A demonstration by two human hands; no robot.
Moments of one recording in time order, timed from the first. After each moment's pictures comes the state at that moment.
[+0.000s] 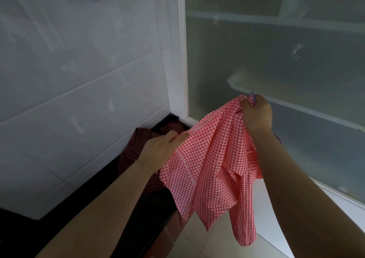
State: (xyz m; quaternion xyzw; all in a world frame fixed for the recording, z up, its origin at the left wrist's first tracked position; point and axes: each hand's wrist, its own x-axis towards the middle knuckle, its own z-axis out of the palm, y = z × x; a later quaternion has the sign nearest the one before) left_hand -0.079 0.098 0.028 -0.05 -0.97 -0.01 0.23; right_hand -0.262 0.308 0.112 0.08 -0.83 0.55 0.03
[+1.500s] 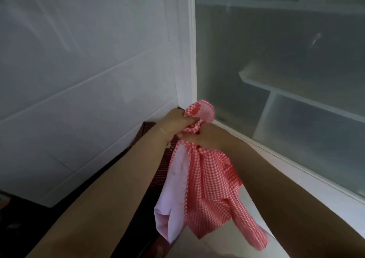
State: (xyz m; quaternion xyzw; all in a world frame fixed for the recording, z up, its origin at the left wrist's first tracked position) left_hand -0.132 0.111 0.102 0.25 -0.80 -0.54 0.04; right_hand -0.192 0.236 0.073 0.37 -0.81 0.33 -0.32
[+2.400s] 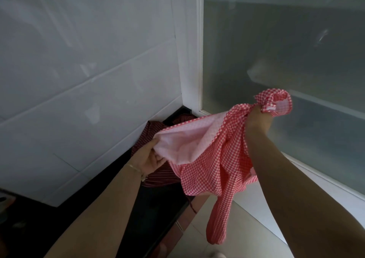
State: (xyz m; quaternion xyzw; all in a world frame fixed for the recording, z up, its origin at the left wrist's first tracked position) left_hand -0.041 0.047 0.000 0.37 -0.39 -0.84 0.06; right_hand -0.258 0.259 0.077 -0.09 -0.76 0.64 -0.05
